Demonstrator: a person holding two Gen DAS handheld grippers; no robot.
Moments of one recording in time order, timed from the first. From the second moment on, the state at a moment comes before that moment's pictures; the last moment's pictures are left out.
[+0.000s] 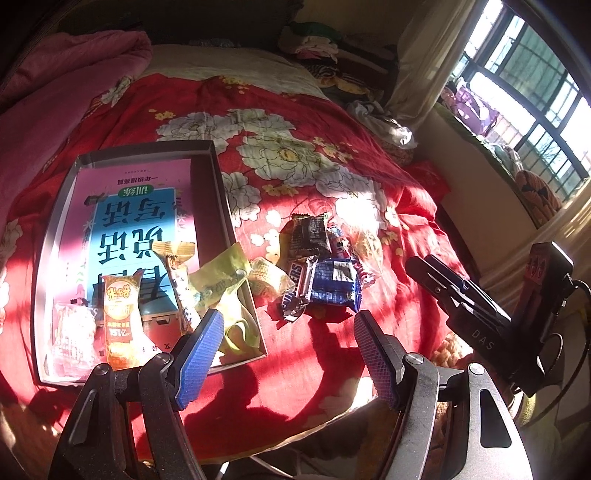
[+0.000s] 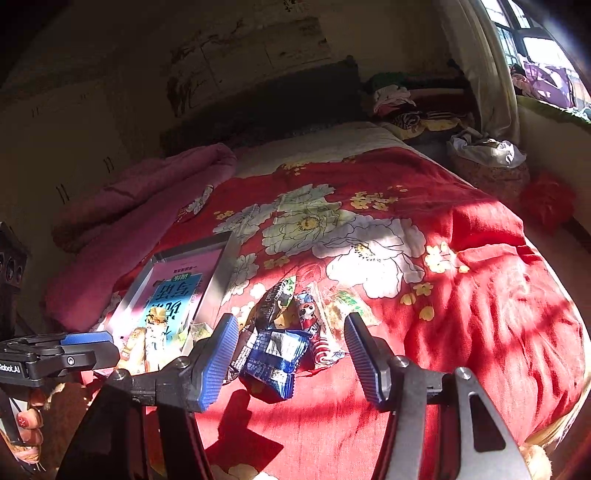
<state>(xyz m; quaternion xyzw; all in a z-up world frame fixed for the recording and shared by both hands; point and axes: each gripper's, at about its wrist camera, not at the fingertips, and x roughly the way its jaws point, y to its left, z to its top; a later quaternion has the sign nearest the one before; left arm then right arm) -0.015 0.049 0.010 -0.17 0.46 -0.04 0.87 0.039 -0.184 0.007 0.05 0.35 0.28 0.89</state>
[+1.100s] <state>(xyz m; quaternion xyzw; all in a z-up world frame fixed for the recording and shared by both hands) 0.058 0.047 -0.043 -0.34 0.54 0.03 0.77 0.060 -0.205 -0.020 0.06 0.38 0.26 0.89</state>
